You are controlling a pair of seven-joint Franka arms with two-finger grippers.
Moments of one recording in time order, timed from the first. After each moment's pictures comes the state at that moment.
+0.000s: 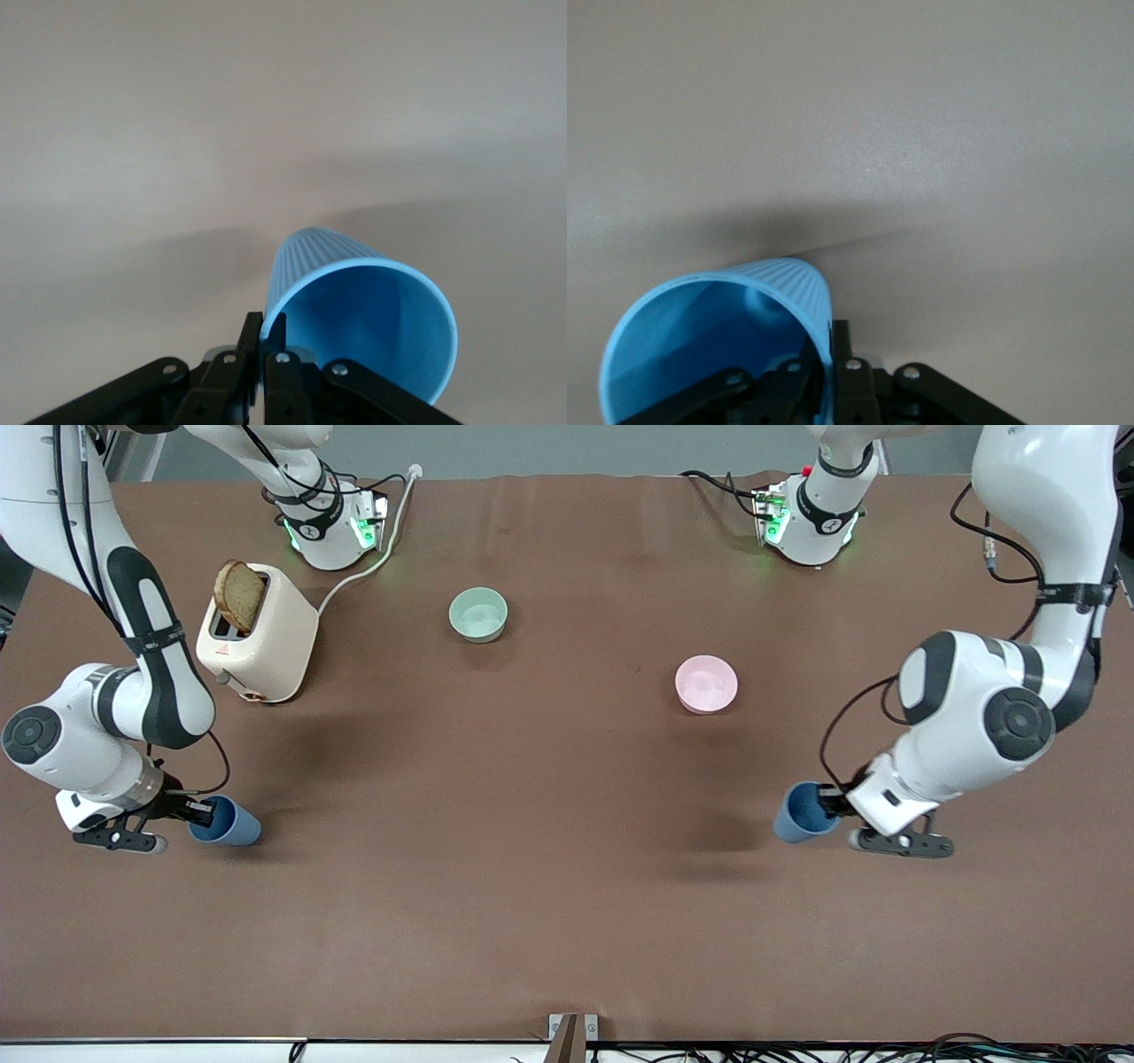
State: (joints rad) left arm 0.08 0.42 -0.37 -1.68 0.05 2.13 -0.15; right arm -0.11 0.50 -0.07 -1.87 0.02 2.45 -0.06
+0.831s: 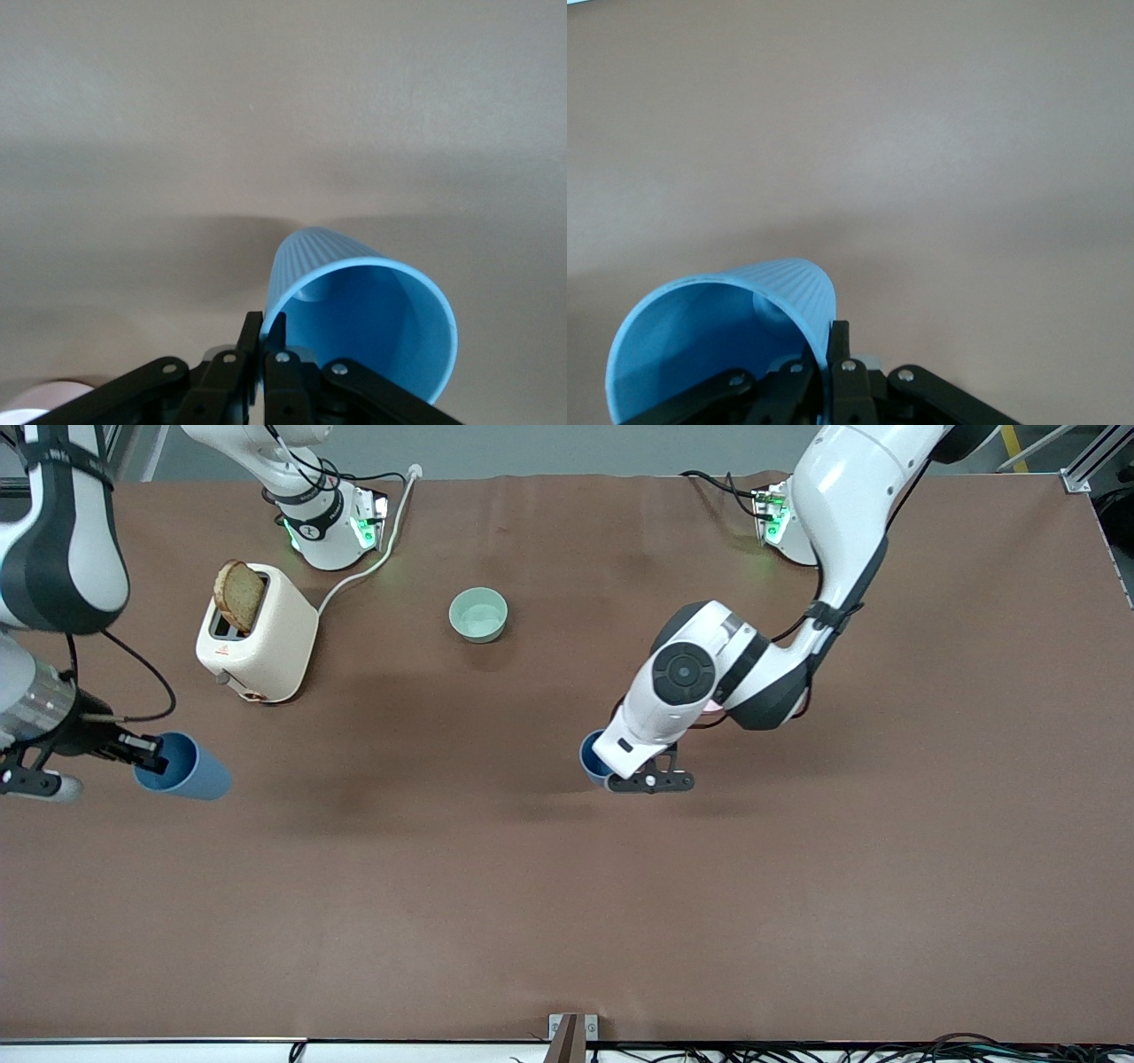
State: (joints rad) left arm -0.34 0.65 -0.39 -1.54 0.12 2.14 -0.78; right arm -0.02 0.11 -0.03 -1.74 0.04 1.90 0.11
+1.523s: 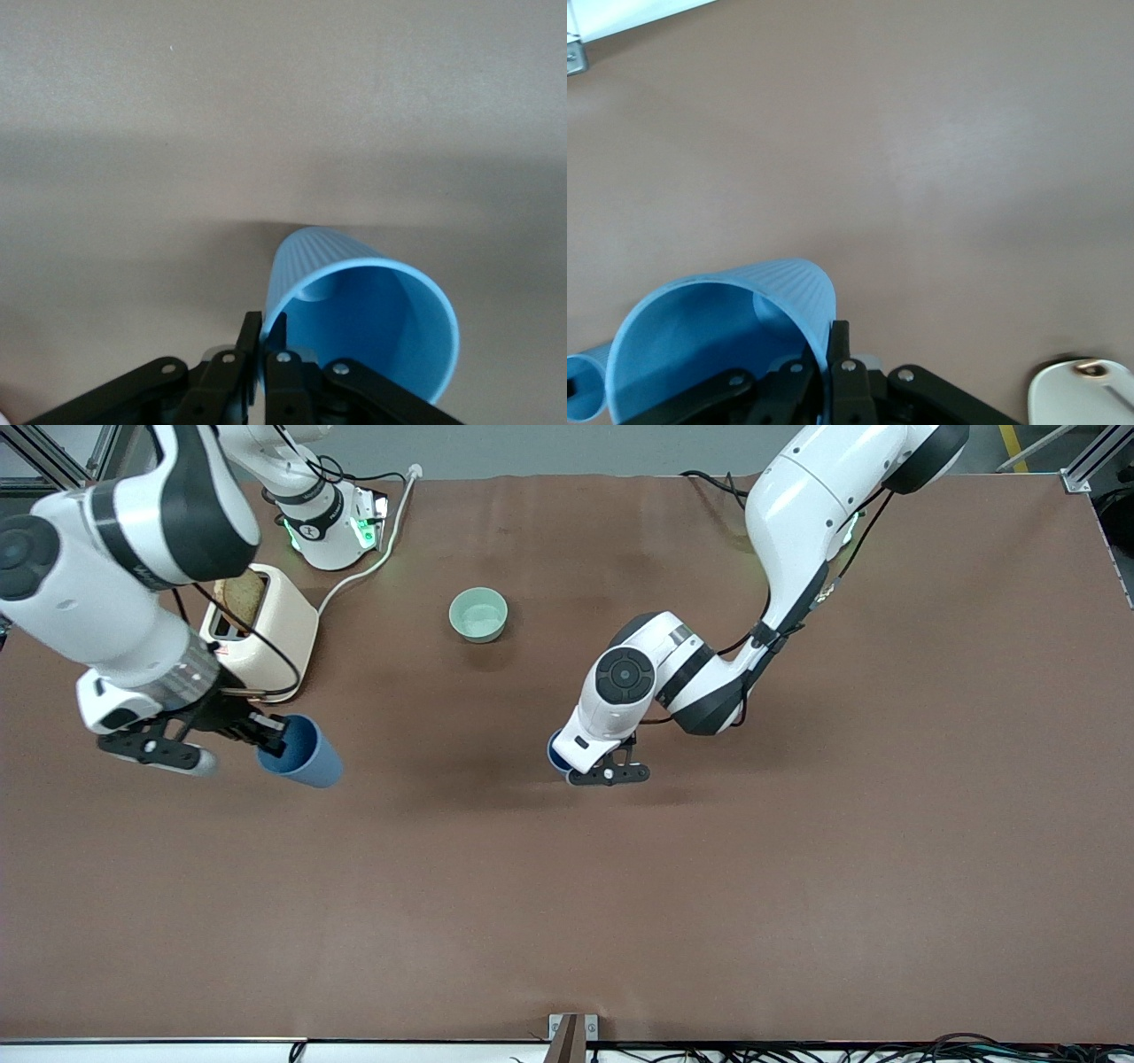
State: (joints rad) left arm -0.42 0.75 -0.38 -1.48 0.15 2.19 -0.87; right arm 0.13 0.11 0.11 -1.77 0.04 1.99 0.47
